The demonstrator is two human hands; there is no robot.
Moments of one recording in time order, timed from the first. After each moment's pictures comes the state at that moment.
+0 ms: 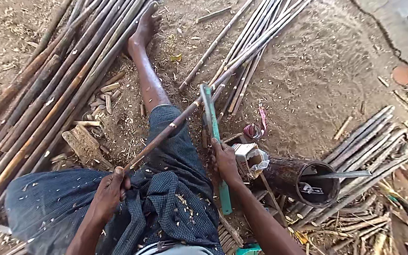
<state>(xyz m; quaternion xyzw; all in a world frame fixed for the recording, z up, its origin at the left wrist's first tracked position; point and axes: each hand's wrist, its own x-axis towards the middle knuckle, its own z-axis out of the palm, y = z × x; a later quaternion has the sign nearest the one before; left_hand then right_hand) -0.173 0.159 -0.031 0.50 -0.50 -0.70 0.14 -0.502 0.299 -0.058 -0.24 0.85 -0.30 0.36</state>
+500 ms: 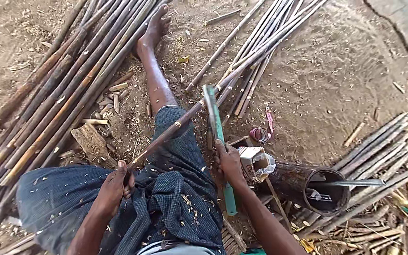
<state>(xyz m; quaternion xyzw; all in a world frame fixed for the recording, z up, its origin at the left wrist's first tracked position) -0.175 0.157 -0.028 0.49 -0.39 -0.77 0.15 -0.494 0.298 -0.051 -0.24 0.85 -0.29 0.36</state>
